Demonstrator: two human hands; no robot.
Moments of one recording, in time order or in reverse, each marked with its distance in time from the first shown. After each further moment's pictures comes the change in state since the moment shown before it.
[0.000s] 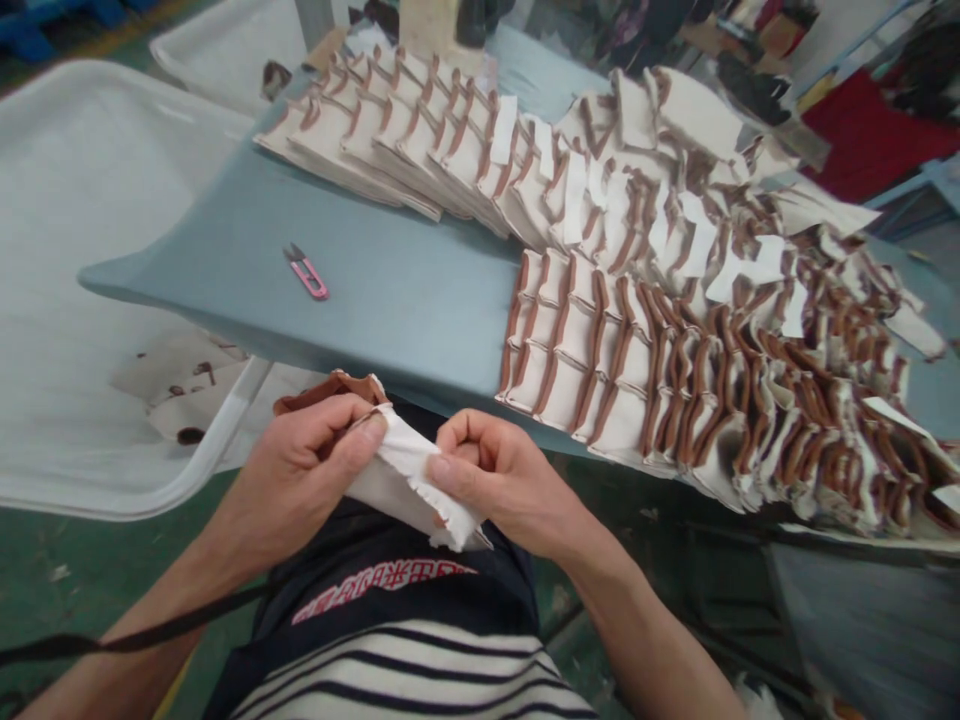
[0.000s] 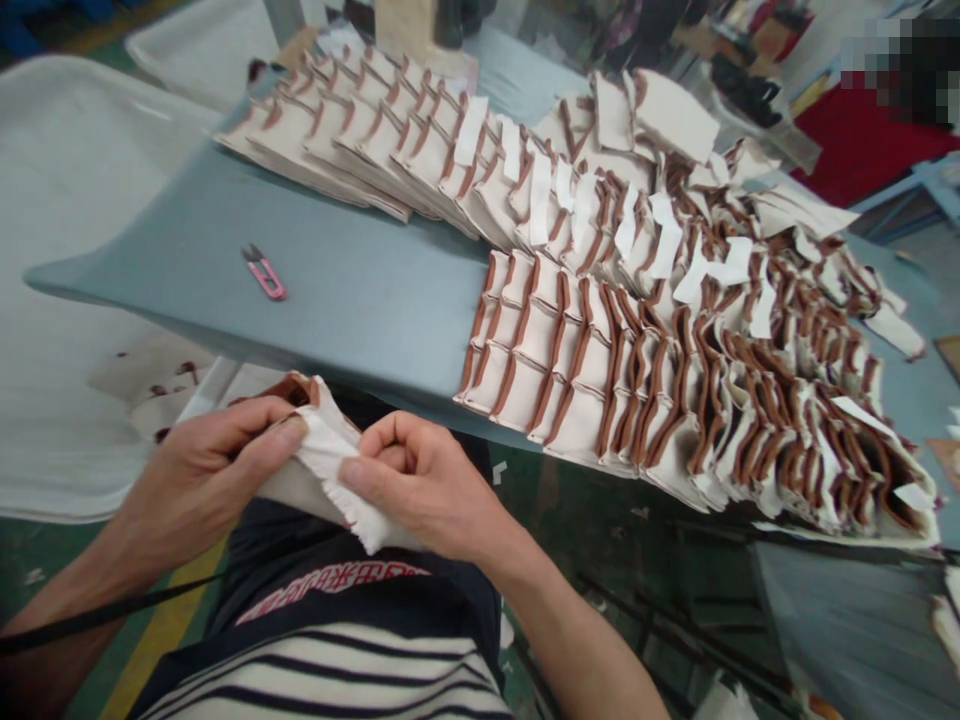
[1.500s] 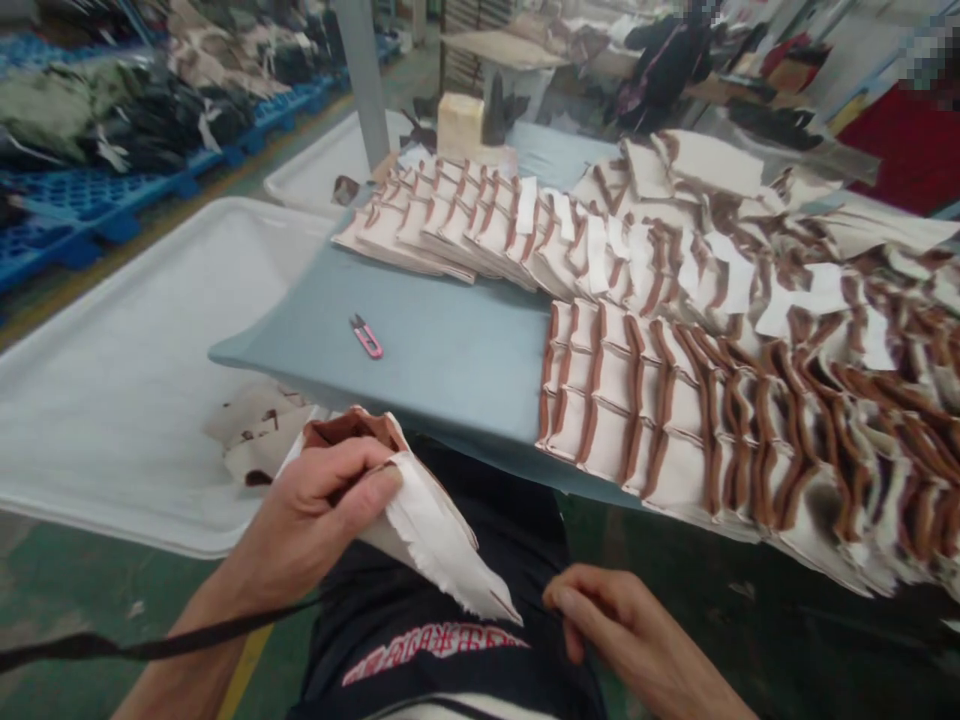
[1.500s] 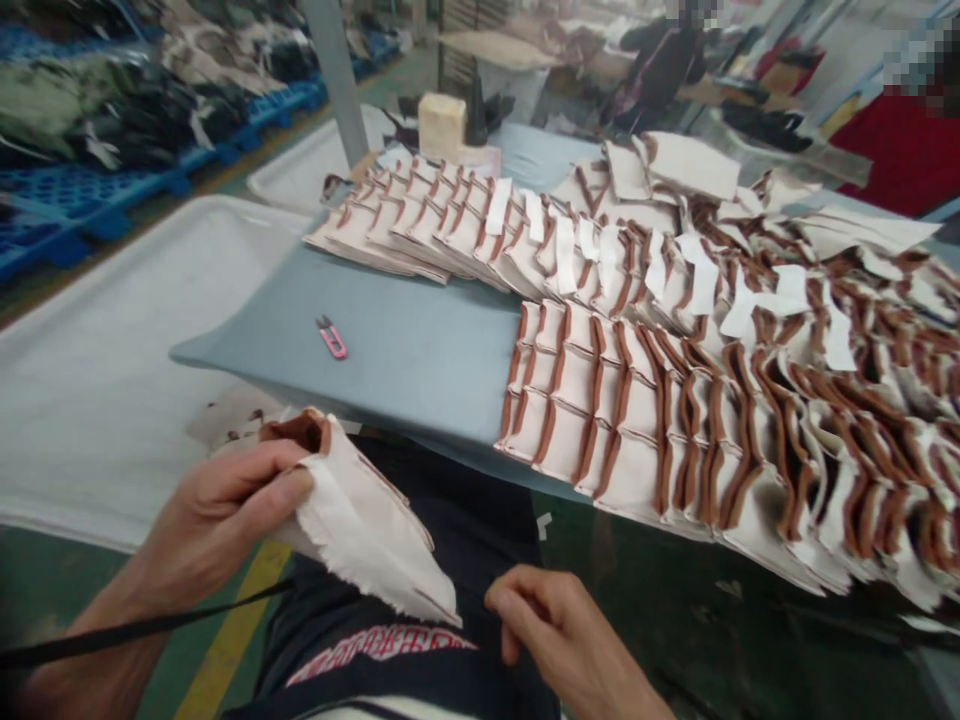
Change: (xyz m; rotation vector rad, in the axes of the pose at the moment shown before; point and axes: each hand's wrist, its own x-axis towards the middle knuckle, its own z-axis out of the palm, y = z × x) left_hand -0.008 0.000 -0.038 0.007 -0.014 0.055; right_hand -0.068 0.081 -0.057 -0.616 0.197 0.117
